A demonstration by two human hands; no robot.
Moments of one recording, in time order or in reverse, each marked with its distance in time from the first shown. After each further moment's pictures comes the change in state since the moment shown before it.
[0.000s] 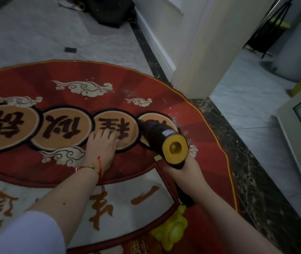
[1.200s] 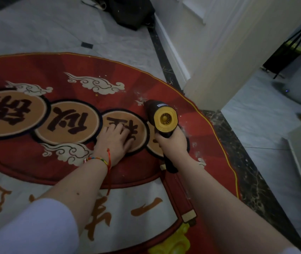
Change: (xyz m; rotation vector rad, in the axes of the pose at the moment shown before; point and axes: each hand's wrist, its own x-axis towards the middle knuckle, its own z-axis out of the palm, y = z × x) left_hand 0.021 0.003 0.004 -0.075 0.054 0.008; right_hand 0.107 -0.018 0.049 -0.044 0.085 -0.048
